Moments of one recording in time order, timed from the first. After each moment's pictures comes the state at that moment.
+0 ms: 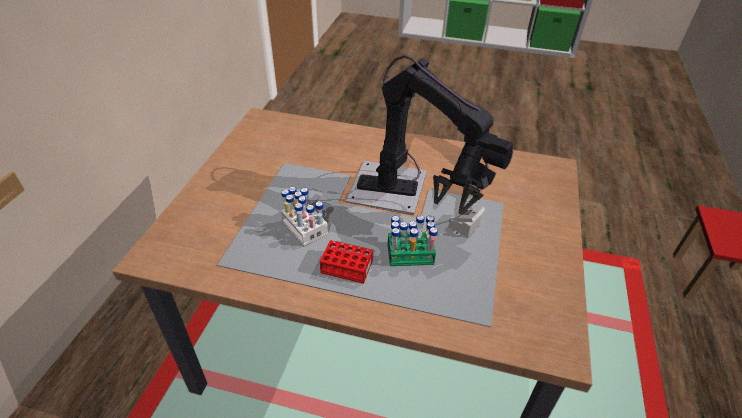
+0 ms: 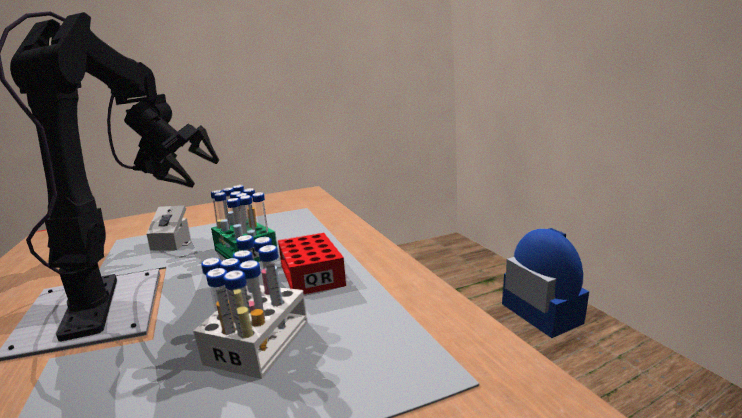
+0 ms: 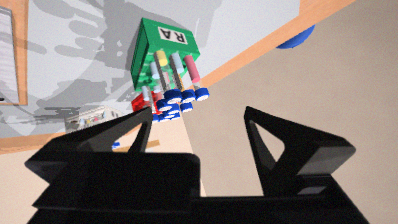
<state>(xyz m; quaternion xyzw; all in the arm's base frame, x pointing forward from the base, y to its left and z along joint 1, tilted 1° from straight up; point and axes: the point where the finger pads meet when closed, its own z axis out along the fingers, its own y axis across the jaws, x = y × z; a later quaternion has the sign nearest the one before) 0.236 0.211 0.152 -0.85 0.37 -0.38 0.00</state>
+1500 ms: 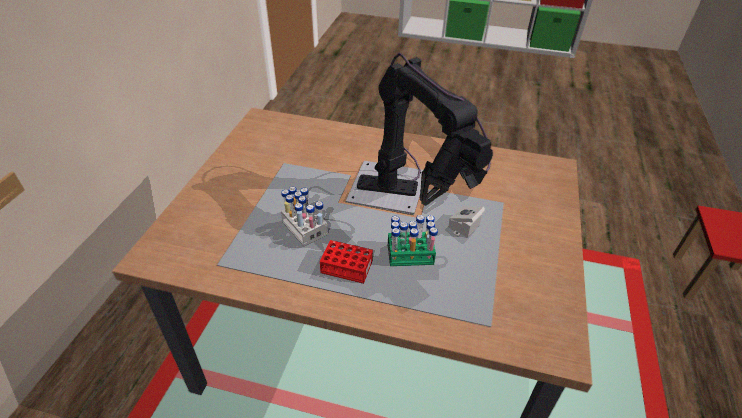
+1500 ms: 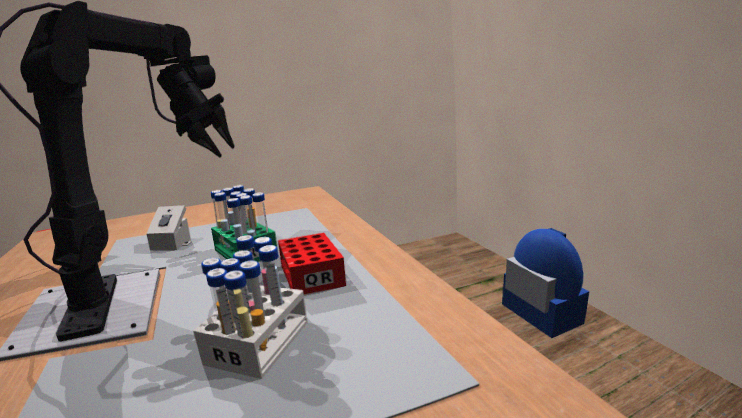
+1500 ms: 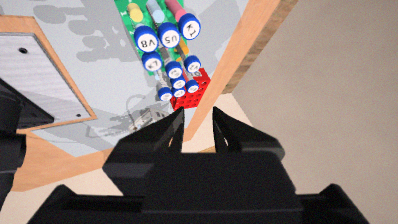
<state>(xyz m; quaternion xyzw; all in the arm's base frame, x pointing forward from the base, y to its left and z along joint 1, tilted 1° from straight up) 0.281 0.144 0.200 -0.73 0.62 -0.30 0.01</state>
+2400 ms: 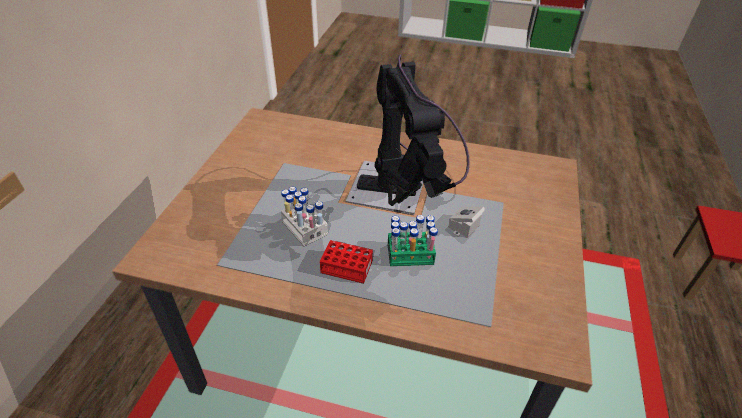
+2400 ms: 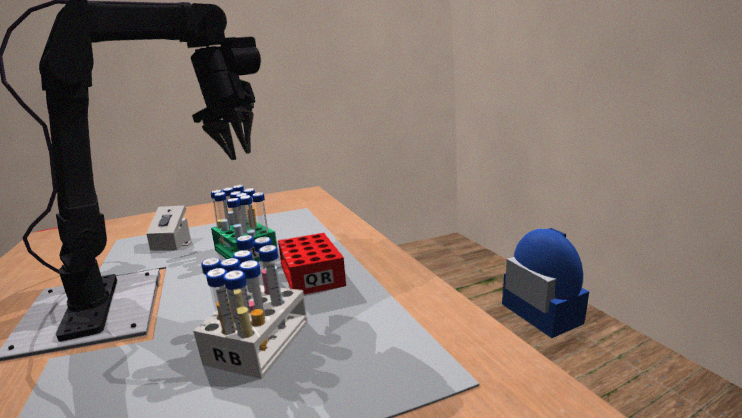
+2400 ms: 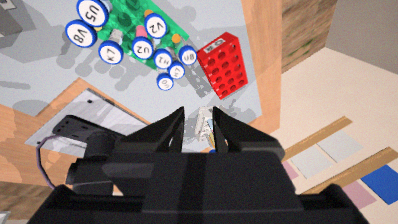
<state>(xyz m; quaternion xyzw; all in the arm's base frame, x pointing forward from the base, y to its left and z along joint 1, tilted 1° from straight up) 0.300 0.068 0.200 -0.47 0.86 -0.19 0.00</state>
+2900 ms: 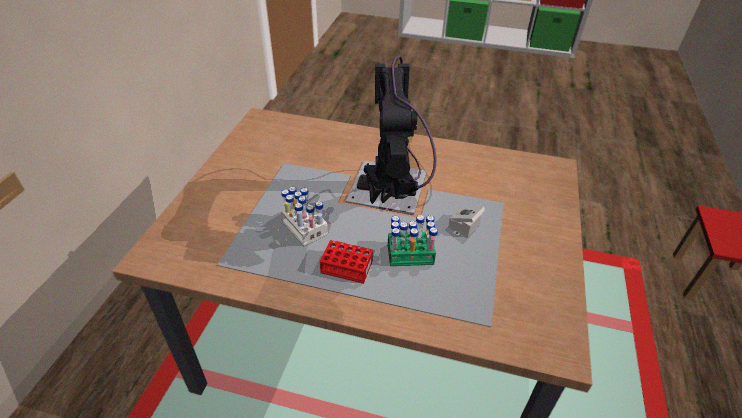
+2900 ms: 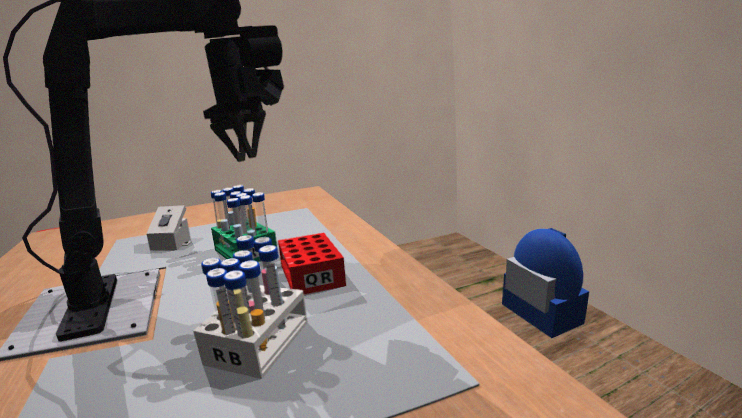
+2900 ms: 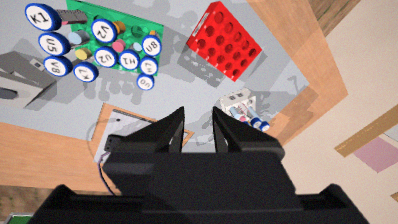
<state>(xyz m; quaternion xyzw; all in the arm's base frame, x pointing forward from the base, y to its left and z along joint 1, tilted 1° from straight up) 0.305 0.022 0.201 -0.27 0.95 -0.12 0.01</state>
